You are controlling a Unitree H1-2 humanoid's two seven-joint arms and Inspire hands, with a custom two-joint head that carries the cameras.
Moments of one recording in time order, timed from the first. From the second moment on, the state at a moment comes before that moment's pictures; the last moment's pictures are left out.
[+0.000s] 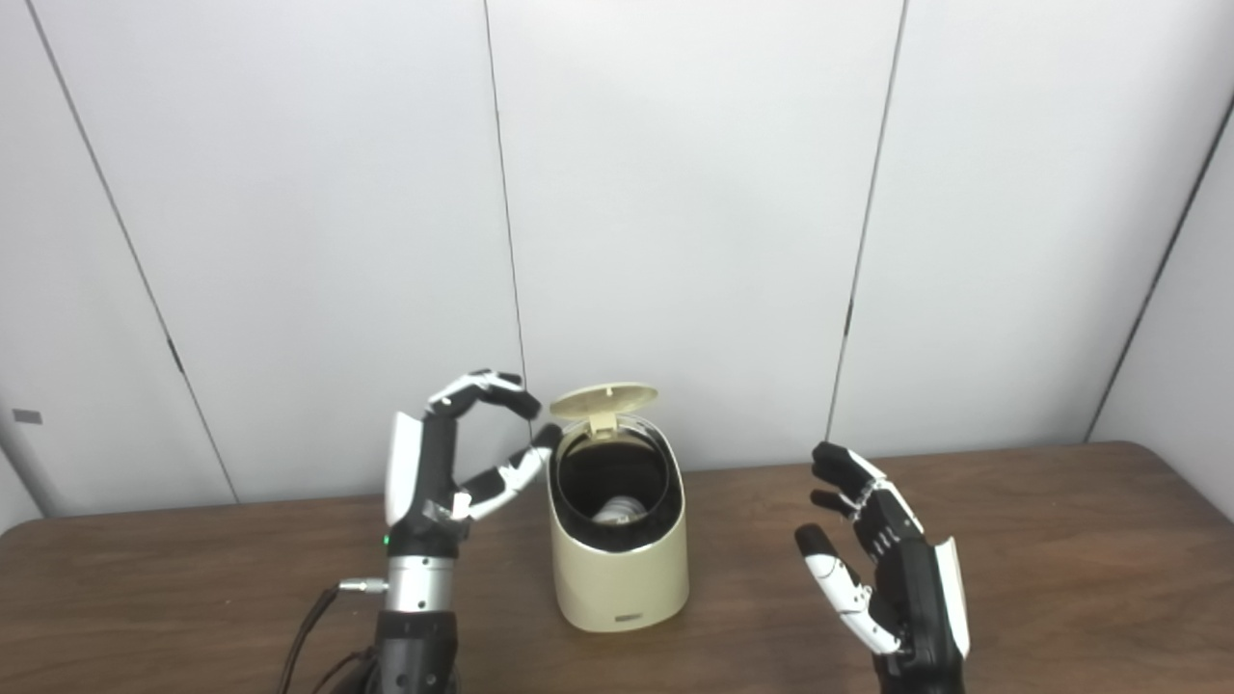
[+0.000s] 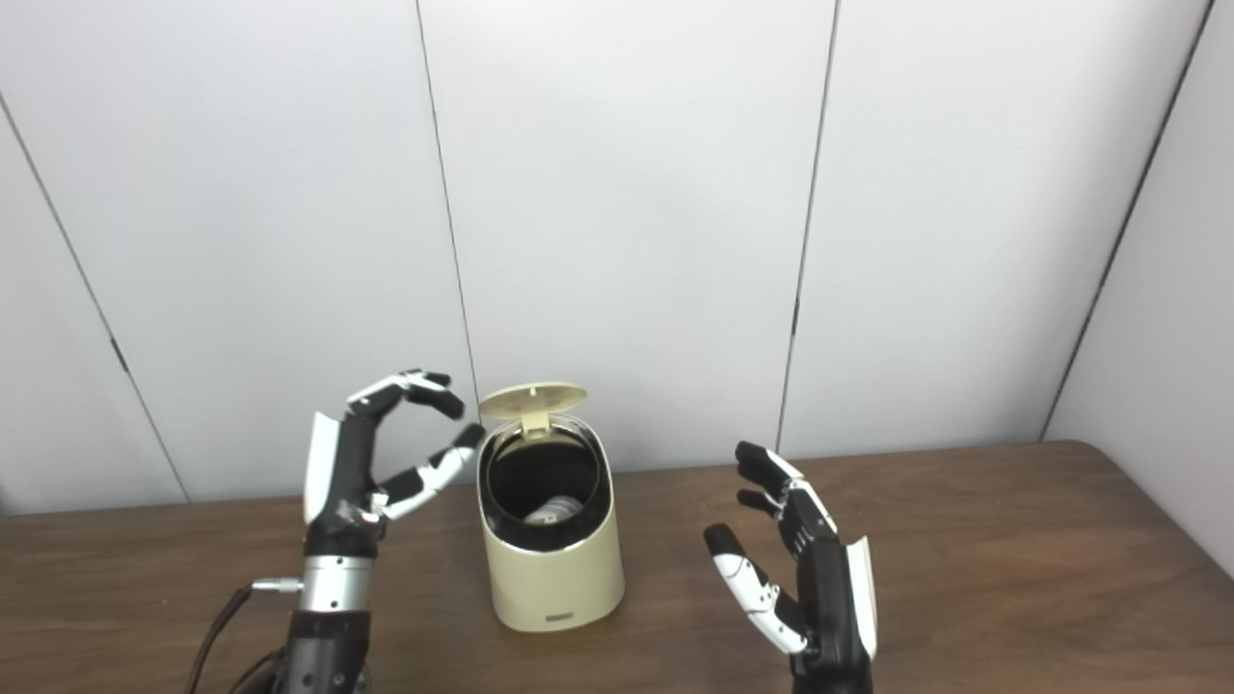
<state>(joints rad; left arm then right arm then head) -0.64 0.27 -0.48 0.38 0.10 -0.45 0.68 -0.16 0.03 -0.05 -0.05 -0.22 -0.36 -0.23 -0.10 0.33</state>
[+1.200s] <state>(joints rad) -0.37 0.11 0.10 0.14 -0.08 -0.45 0.19 -0.49 -0.27 0.06 -0.25 -0.59 -0.06 0.09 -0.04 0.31</state>
